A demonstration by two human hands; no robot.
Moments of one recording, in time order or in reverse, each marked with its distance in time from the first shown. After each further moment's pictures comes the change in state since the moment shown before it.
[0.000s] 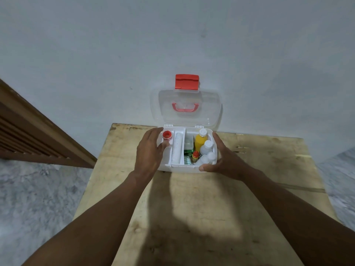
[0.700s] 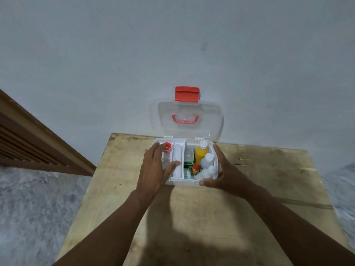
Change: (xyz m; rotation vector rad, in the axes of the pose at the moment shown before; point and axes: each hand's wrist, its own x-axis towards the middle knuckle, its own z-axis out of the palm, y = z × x) left_hand -0.011 -0.015 0.034 0.024 -0.120 0.048; right_hand -0.011 0.008 0.004 0.010 0.045 -0.002
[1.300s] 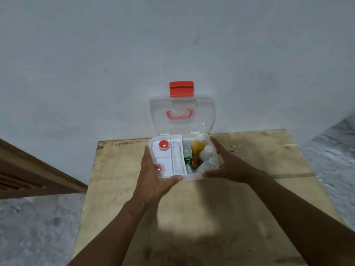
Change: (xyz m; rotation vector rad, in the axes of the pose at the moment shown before) left_hand -0.006 -0.030 -0.013 -0.503 -0.250 -0.022; right_hand -0.013 -0.033 0.008 -0.111 0.056 0.320
